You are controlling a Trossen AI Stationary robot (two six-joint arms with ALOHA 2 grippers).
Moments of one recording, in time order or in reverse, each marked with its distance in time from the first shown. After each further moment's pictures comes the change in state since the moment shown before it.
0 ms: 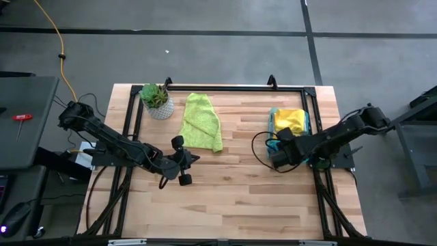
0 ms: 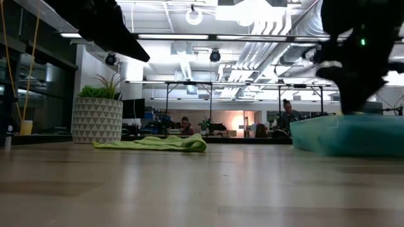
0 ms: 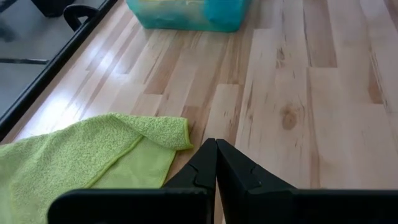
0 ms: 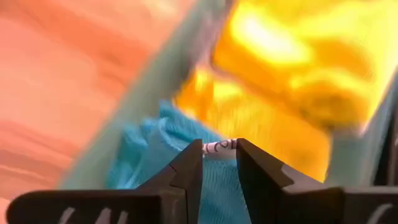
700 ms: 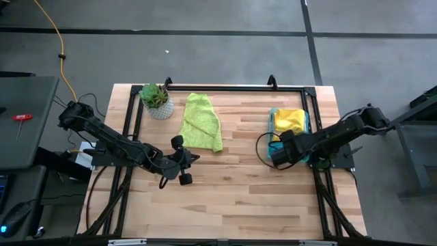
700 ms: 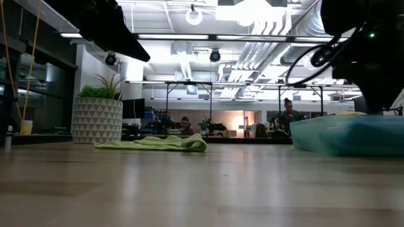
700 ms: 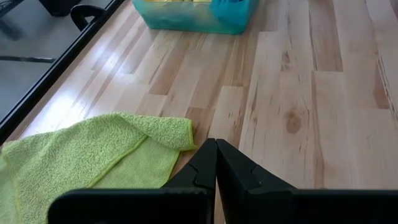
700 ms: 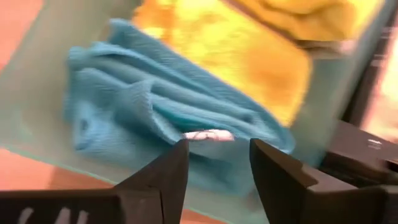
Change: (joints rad) left arm 0.000 0.000 0.000 0.000 -0.020 -0.018; right arm -0.019 0.008 0.058 -0.171 -0.252 0.013
